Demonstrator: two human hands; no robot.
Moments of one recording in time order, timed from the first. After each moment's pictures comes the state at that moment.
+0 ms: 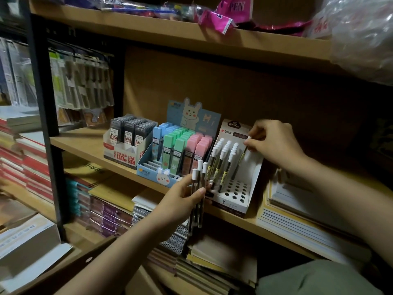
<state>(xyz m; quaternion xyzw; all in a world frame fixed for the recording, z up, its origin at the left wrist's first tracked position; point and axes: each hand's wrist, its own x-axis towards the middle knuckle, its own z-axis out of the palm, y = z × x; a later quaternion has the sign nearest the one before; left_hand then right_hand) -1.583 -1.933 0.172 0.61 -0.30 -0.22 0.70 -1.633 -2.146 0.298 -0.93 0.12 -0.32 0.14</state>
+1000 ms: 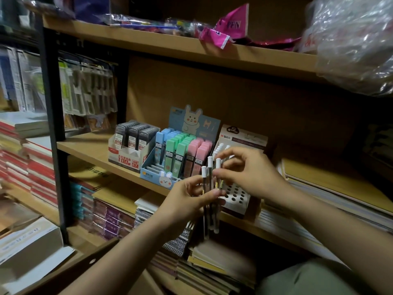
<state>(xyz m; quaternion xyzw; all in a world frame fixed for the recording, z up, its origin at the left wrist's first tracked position) -1.601 -1.926 0.192 0.51 -0.33 -0.28 0.75 -1.672 -2.074 0.278 -0.92 0.04 -0.20 0.33</state>
